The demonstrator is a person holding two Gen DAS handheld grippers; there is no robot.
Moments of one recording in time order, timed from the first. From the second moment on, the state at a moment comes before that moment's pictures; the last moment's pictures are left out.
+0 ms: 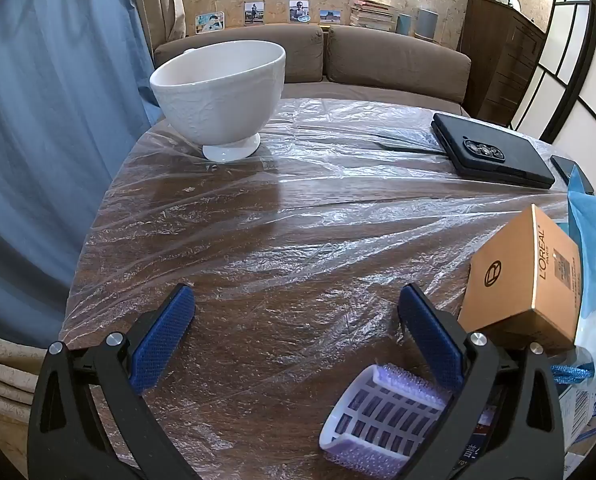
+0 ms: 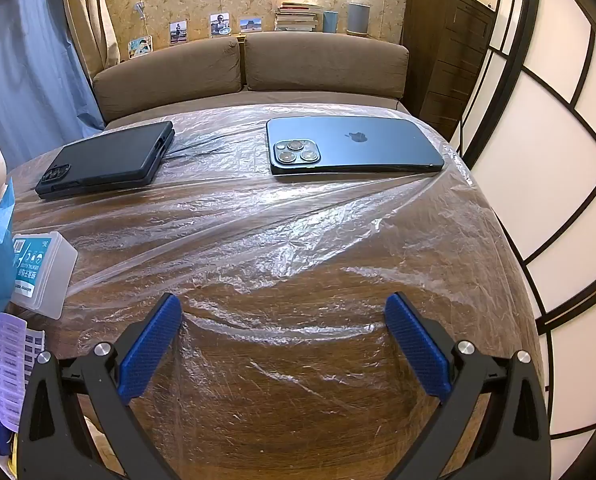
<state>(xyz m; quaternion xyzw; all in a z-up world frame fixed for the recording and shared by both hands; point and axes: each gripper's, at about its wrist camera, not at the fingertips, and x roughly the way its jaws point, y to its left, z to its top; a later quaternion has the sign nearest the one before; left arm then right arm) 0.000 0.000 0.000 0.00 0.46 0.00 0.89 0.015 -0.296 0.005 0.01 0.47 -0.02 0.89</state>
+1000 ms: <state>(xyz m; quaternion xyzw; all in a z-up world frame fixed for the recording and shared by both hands) 0.001 0.004 0.002 0.00 0.46 0.00 0.89 0.015 -0.296 0.005 0.01 0.46 -0.02 0.89</state>
